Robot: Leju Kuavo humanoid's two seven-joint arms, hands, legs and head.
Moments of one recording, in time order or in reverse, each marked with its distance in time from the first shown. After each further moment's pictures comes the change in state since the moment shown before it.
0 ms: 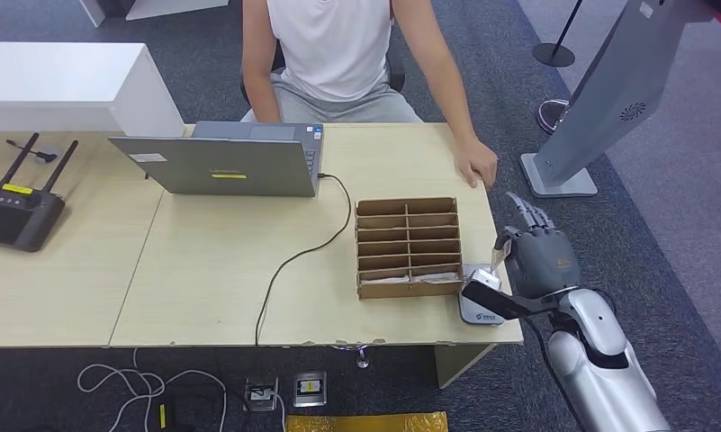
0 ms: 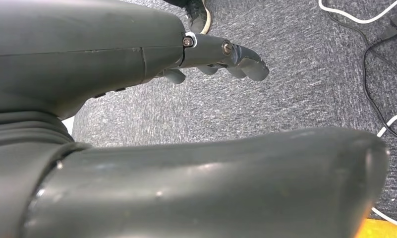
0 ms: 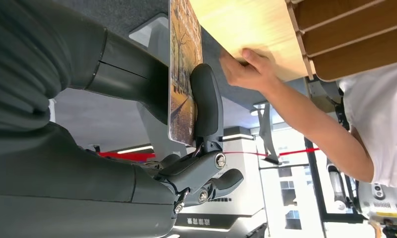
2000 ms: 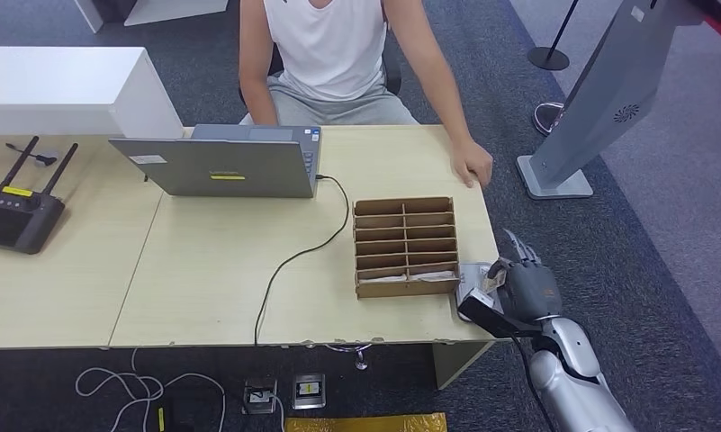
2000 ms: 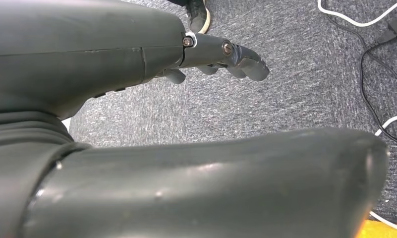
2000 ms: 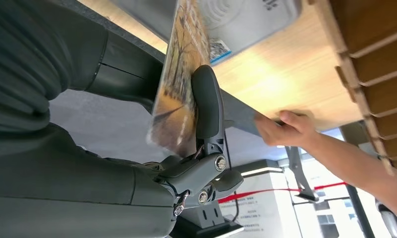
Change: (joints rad) left arm 0.000 -0.004 0.000 0.000 0.019 0.018 0.000; right arm -0.047 0.073 0.040 0.434 -0.145 -0.186 -0.087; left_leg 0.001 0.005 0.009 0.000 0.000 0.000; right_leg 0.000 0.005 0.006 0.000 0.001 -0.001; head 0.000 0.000
